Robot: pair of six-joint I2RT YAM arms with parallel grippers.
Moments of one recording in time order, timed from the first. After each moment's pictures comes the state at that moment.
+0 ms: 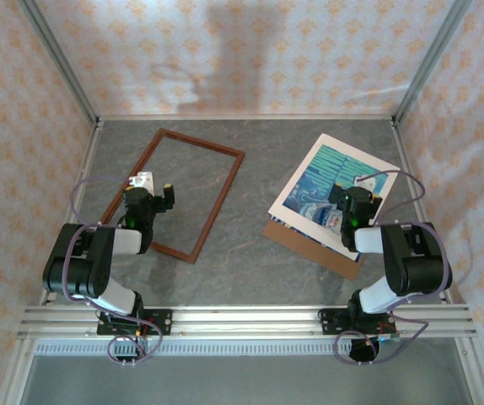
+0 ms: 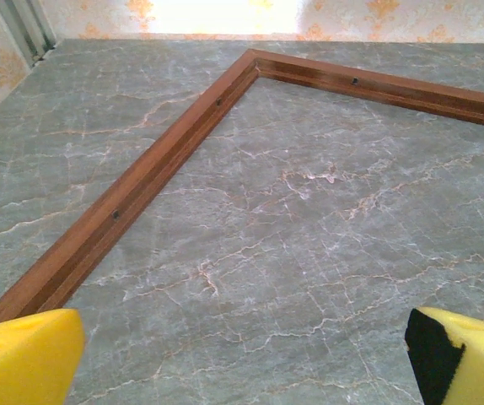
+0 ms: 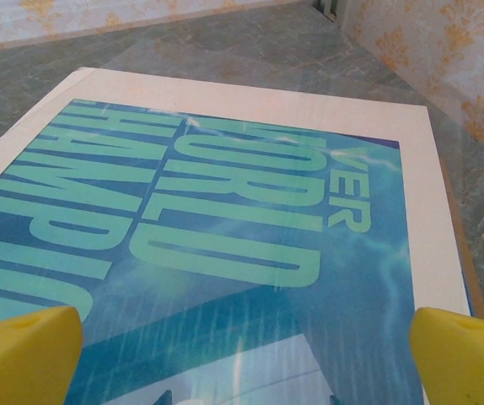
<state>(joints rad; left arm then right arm) -0.02 1.52 0.39 0.74 -0.20 -0.06 0.06 1.50 0.41 0.63 0.36 0.19</state>
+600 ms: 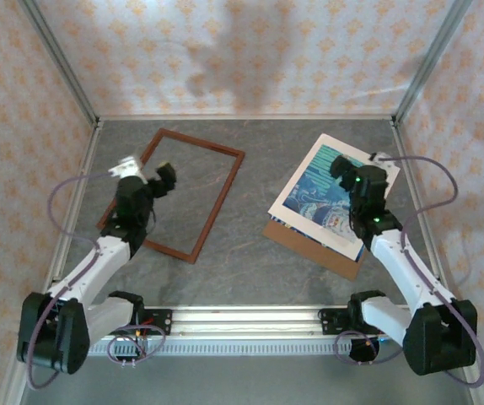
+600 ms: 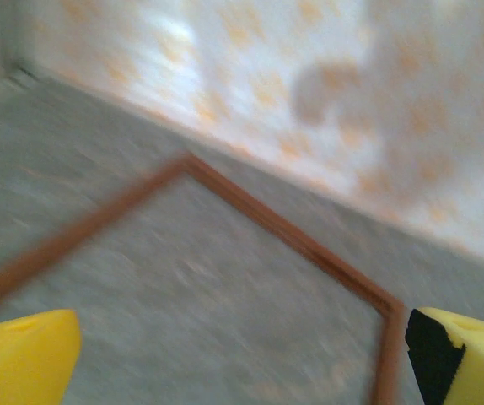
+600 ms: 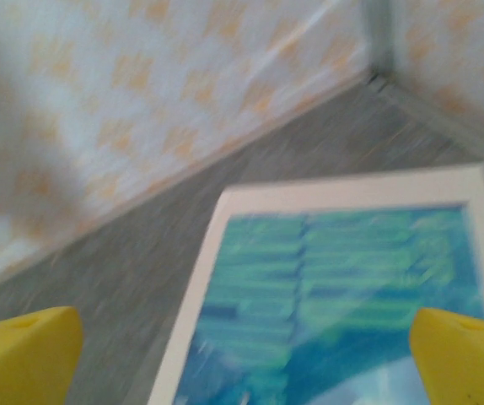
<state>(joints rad) -0.21 1.09 0.58 0.17 -0.21 -0.49 0.18 1.04 0.68 -0.04 0.28 0.53</state>
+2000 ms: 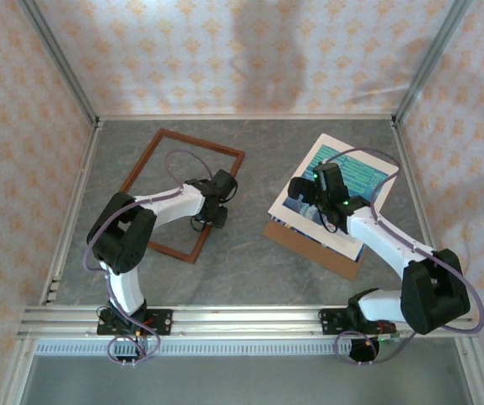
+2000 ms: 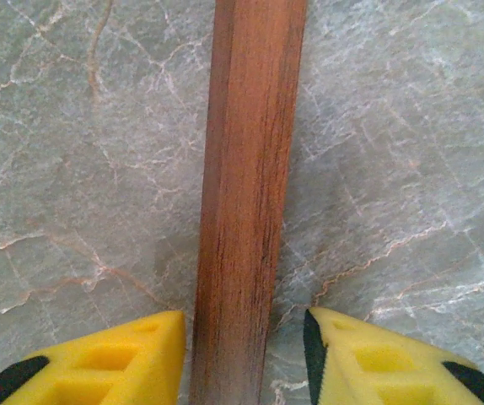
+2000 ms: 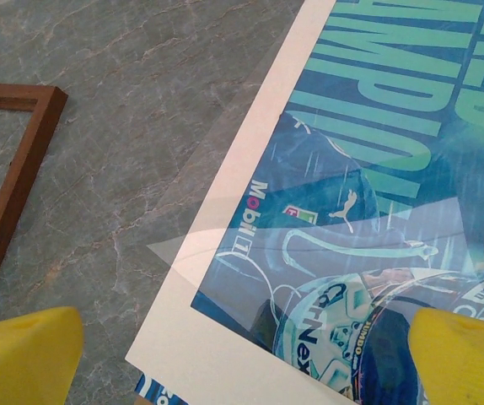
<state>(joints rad) -0.56 1.83 1.15 -0.66 -0.17 -0.36 0.38 1.29 0.81 -0.28 0.14 0.54</state>
